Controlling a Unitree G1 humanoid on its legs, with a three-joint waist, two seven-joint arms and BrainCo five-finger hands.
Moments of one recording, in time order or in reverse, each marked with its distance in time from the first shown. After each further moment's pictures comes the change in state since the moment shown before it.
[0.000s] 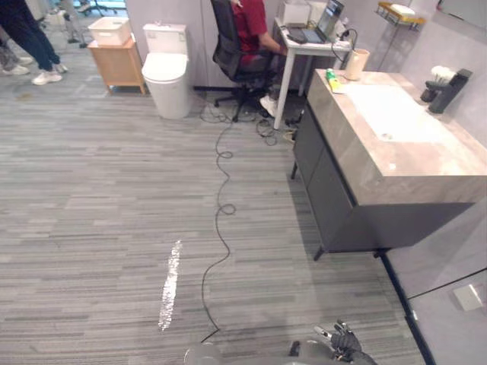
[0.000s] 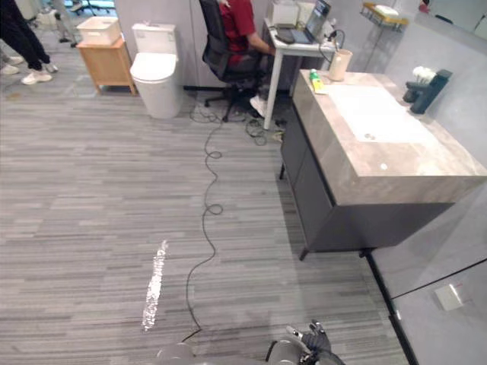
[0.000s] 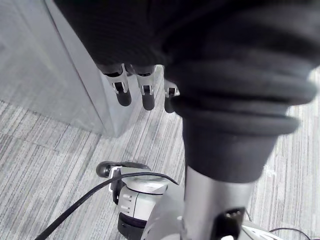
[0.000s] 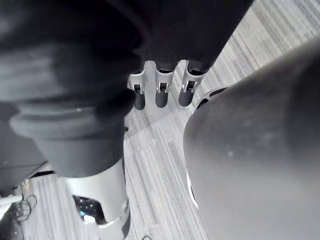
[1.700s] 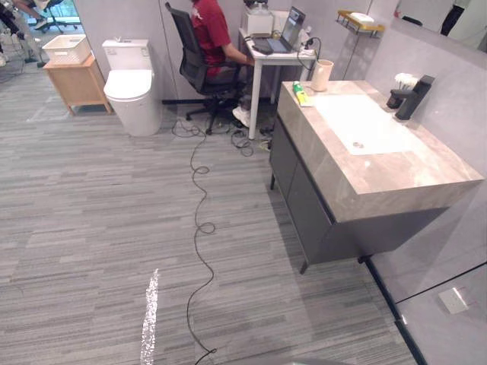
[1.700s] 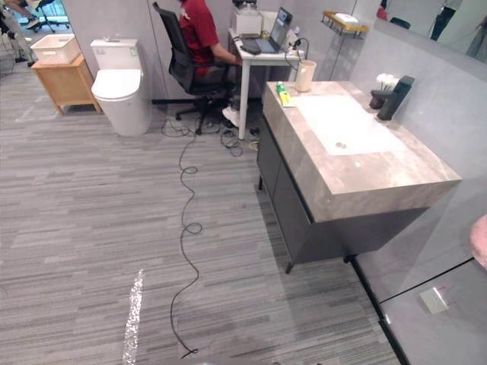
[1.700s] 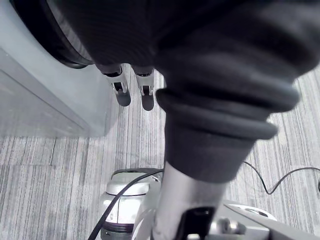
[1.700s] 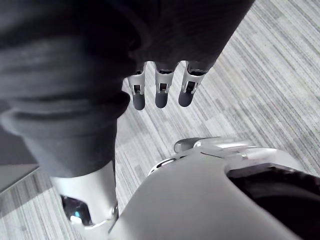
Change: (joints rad) left arm 0.010 0.065 -0.136 0.113 0.060 0.019 0.009; right arm 0.011 -0.081 0.018 0.235 -0.028 0.003 -0.004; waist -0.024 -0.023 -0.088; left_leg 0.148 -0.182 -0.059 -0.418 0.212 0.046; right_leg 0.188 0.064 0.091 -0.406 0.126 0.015
